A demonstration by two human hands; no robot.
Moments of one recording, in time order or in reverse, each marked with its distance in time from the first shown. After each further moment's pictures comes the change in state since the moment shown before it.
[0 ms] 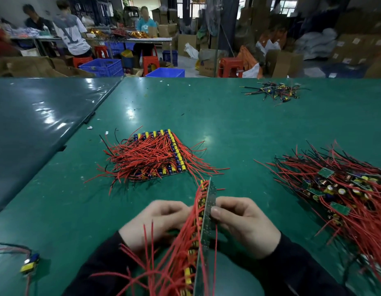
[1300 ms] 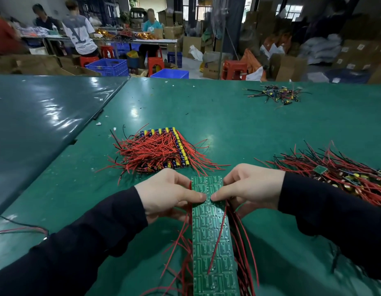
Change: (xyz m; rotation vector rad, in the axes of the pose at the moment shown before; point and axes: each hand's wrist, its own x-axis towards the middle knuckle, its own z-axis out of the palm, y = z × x) left_hand -0.012 0.049 0.009 0.158 -0.018 -0.138; right_hand 0.011 -0.086 0.022 -0.740 -0.021 0.538
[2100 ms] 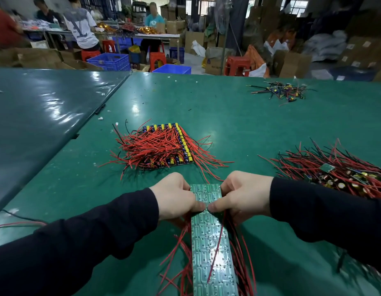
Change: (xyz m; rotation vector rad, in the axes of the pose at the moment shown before) left_hand 0.005 -0.007 0.007 0.340 0.231 -0.082; right_hand 0.016 0.007 0.018 -0.176 0.075 0.080
